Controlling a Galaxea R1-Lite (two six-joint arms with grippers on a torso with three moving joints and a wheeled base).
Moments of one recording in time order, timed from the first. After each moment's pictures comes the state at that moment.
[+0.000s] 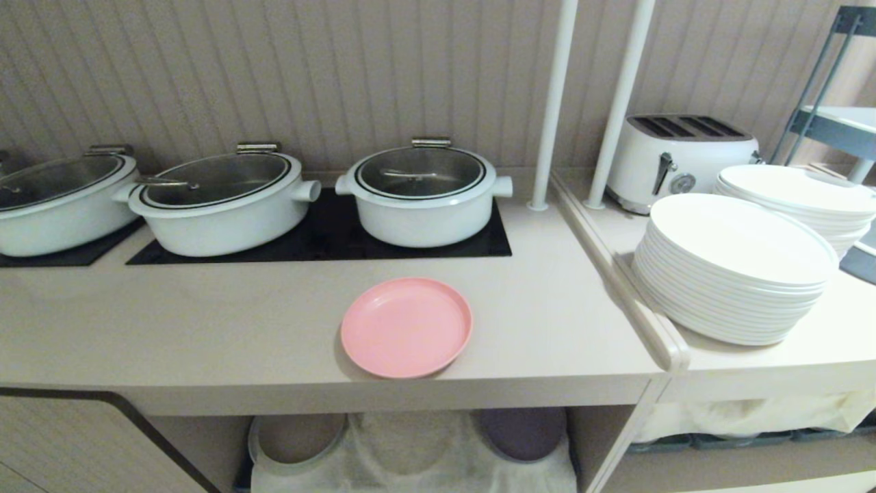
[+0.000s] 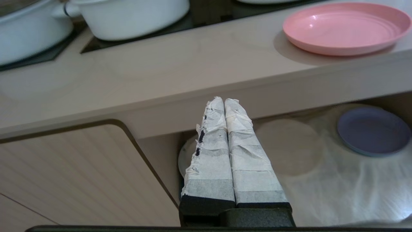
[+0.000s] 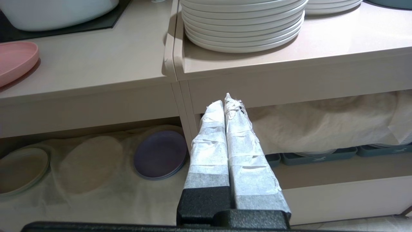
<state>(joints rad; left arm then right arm) 0.00 0.00 -0.08 0.06 -0.05 0.17 0.00 0.00 0.00 -0.01 -0.05 0.10</state>
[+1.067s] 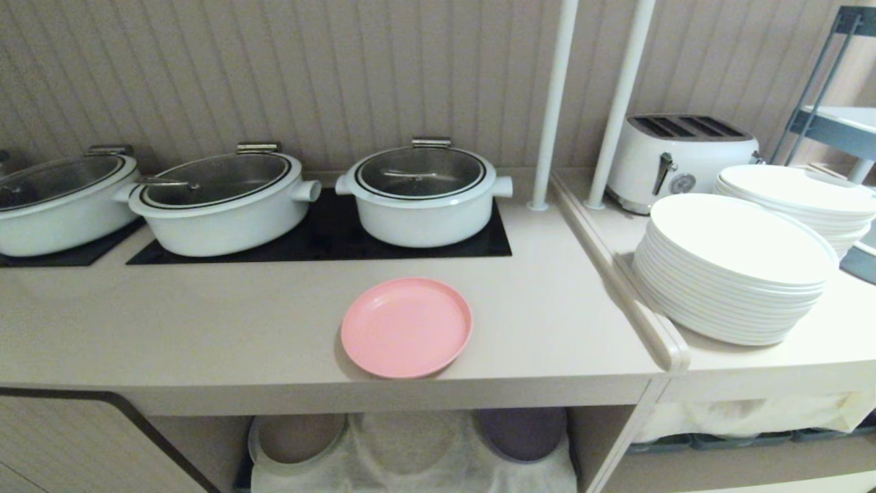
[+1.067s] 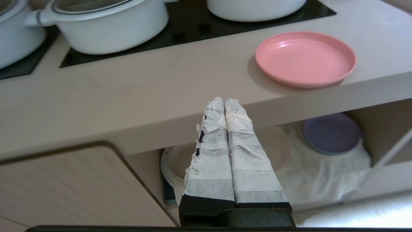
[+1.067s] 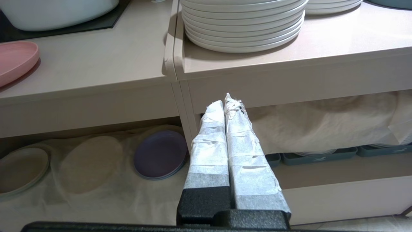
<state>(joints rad) 0.00 0.31 -0.45 0.21 -0.14 0.12 0.00 0.00 0.00 -0.01 -0.06 0.10</state>
